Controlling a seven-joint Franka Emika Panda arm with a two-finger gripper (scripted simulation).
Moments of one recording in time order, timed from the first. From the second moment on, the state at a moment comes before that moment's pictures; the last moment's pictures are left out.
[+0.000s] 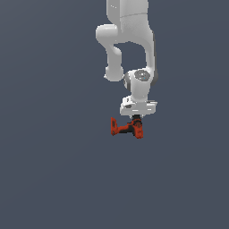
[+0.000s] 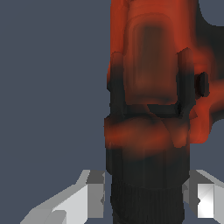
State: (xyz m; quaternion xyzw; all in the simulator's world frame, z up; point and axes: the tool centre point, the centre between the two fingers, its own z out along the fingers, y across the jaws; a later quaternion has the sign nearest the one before) arm -0.134 0.137 0.033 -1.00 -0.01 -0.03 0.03
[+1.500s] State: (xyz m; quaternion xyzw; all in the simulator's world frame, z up) arm -0.151 0.156 0.160 -1.00 -0.01 -0.02 0.03
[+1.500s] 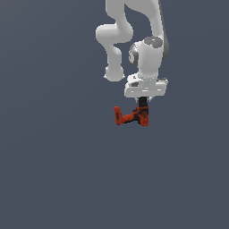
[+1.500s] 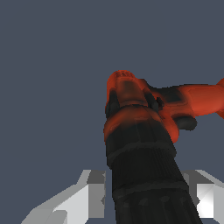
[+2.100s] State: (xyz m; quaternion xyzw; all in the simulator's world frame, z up) arm -0.161 0.172 0.274 -1.00 -0.01 -0.02 0.03
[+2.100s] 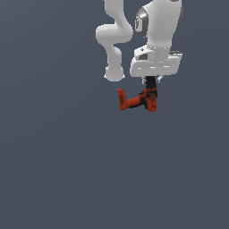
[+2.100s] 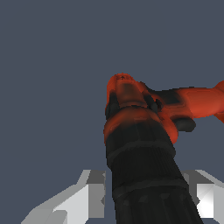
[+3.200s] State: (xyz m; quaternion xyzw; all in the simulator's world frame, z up) arm -0.173 0.203 0.467 -1.00 -0.01 -0.02 0.03
